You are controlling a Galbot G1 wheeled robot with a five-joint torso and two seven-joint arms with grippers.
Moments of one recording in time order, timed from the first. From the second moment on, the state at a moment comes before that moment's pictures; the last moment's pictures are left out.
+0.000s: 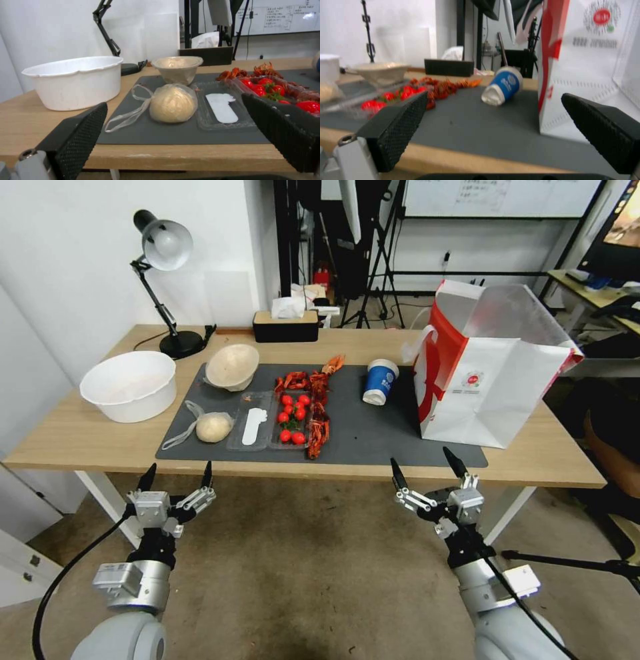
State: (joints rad) left arm 1.69 -1.53 -0.72 -2.19 -0.16 -0.05 0.11; right arm -1.66 1.03 0.31 2.15 0.22 0.29 0.27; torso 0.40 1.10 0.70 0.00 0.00
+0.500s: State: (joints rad) left arm 1.69 -1.53 -0.72 -2.19 -0.16 -0.05 0.11; right arm -1.70 1.07 0.29 2.07 0.19 0.35 0.27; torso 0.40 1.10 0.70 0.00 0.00
